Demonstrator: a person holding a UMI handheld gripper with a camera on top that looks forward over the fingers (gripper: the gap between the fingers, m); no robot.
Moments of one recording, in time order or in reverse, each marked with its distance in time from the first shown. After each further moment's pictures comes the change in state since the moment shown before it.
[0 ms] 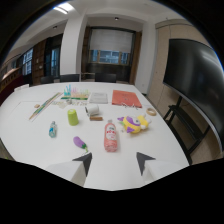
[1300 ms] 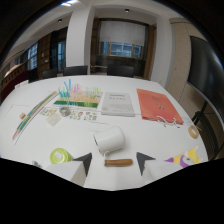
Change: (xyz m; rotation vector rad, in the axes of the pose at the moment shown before) arm -0.129 -0.116 0.358 -0.068 -0.109 -0.035
